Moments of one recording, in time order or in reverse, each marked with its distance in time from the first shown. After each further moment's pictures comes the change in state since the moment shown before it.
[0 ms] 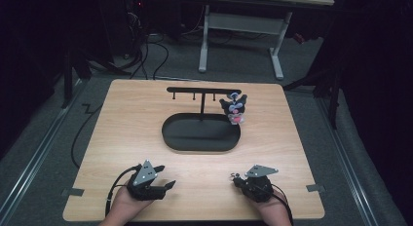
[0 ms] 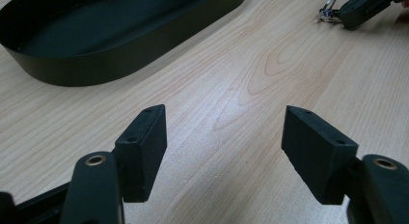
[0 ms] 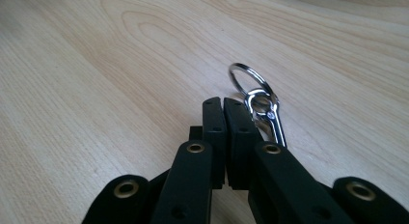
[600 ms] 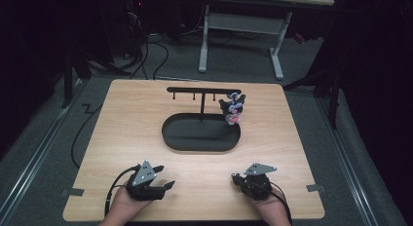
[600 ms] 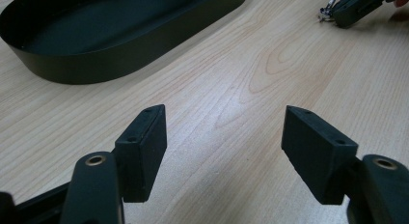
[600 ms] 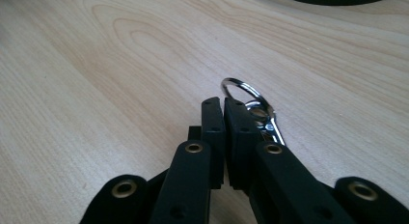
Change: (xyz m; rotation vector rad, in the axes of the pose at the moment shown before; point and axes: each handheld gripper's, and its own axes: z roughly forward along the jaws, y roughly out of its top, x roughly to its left) left arm 0.001 -0.001 -0.003 -0.003 0.007 -0.006; right arm -0.003 0.004 0.005 -0.009 -0.010 0.007
